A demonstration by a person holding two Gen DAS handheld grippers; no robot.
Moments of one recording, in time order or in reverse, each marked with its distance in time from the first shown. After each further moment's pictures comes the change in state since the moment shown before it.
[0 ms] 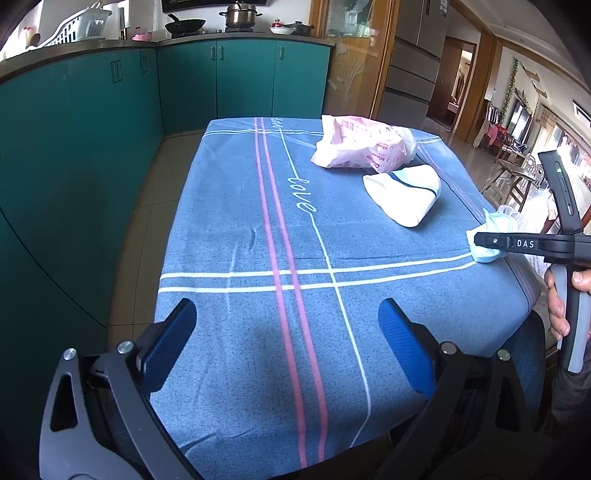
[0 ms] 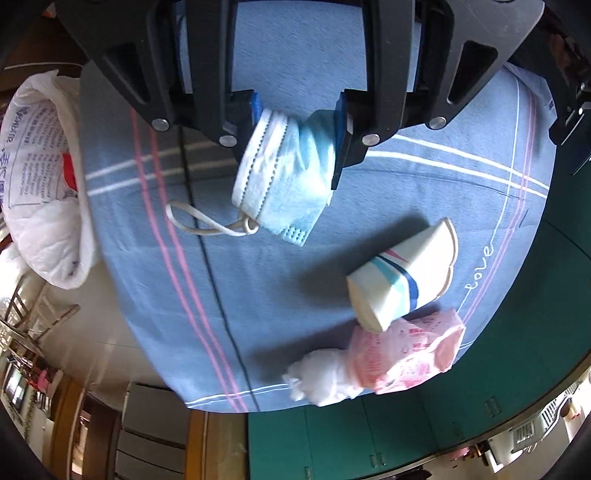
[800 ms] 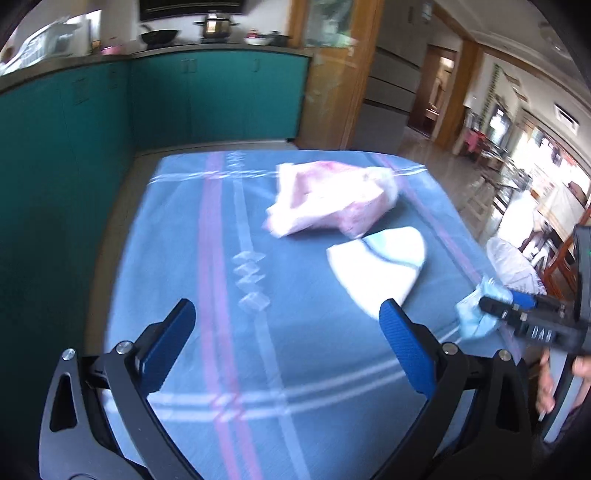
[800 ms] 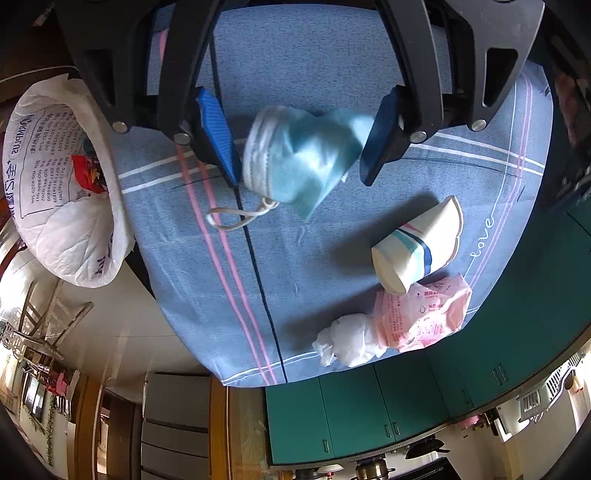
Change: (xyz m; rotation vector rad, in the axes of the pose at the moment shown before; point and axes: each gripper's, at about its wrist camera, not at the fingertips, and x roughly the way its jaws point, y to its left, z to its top) left arm 0.051 -0.041 0.087 0.039 -0.039 -0.112; right arm -0.023 -0.025 0.000 0.050 -0.104 -0.003
